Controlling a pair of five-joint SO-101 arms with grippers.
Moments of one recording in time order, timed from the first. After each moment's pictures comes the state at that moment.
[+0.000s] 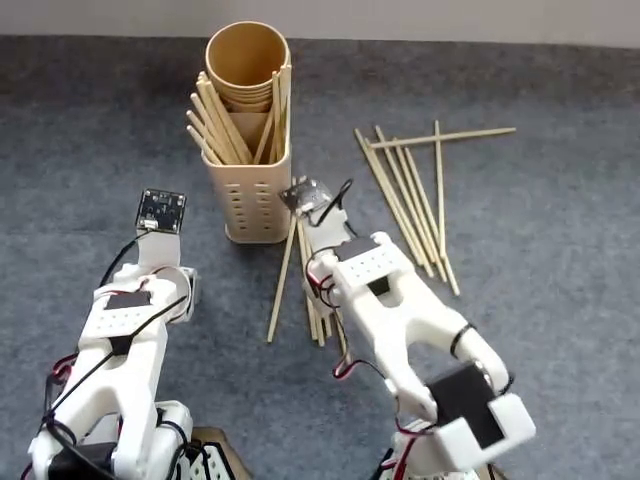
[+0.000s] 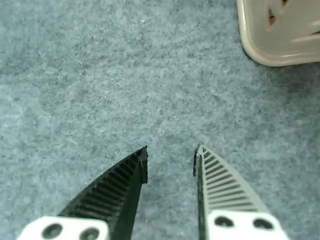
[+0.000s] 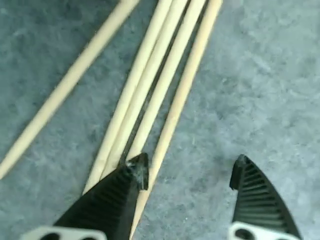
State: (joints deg) left arm -14.0 -30.3 71.6 25.3 -7.6; right arm -30.9 -1.8 37.7 46.6 7.4
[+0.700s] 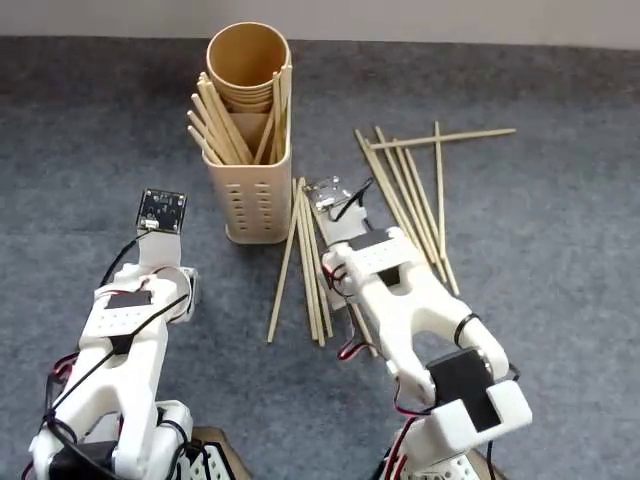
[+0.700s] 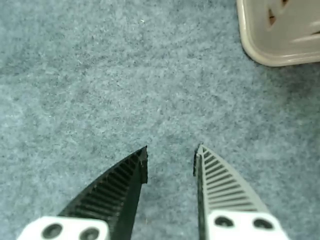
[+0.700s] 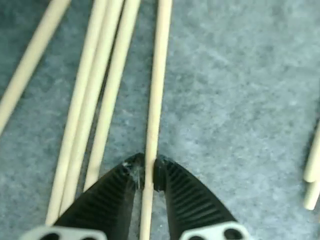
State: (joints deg) left arm -14.0 -30.3 71.6 25.3 -7.6; right arm -27.3 5.0 36.0 47.3 7.4
